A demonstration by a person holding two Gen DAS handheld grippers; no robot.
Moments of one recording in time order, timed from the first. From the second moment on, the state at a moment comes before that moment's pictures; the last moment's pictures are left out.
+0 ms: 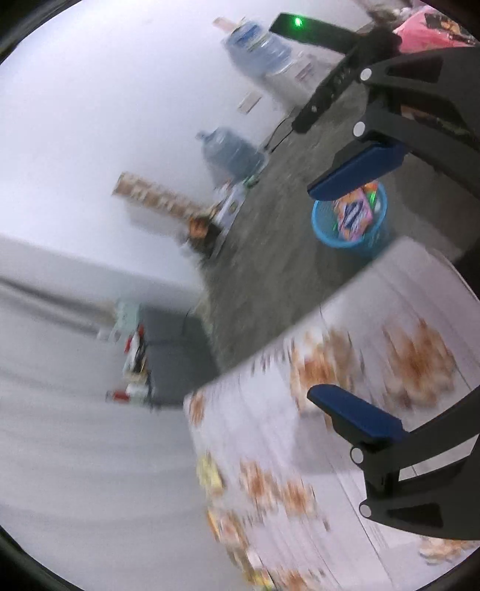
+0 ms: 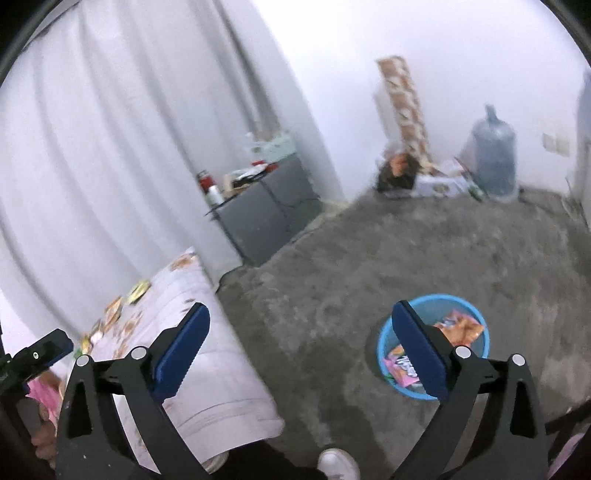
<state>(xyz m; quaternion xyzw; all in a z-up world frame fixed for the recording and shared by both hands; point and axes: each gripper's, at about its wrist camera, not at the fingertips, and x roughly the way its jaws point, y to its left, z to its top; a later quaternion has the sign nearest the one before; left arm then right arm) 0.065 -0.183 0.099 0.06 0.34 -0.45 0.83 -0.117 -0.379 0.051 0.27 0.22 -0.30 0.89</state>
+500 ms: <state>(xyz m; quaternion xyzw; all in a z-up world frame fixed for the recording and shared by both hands) 0.089 -0.068 0.107 0.04 0.27 -0.41 0.87 -0.087 -0.291 0.083 0.21 0.26 -0.32 0.89</state>
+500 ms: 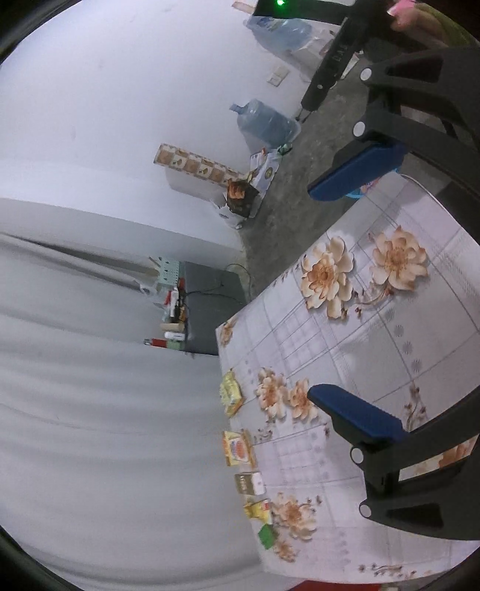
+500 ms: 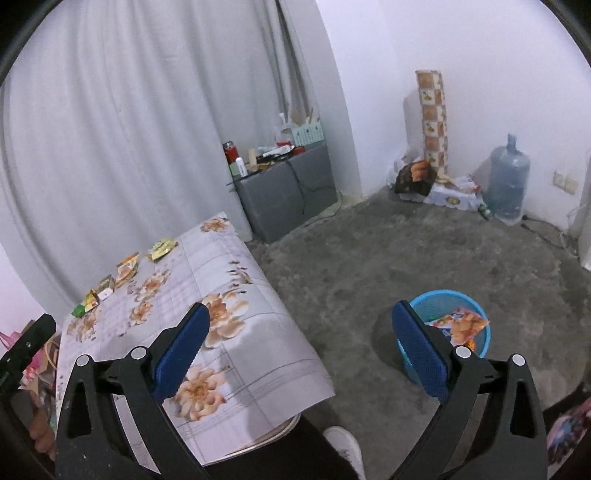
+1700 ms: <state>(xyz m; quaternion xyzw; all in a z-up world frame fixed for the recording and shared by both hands) 0.013 -0.069 0.014 0.14 0.41 -0.14 0.89 -0.108 -0.241 -0.007 0.06 0.40 -0.28 0.87</state>
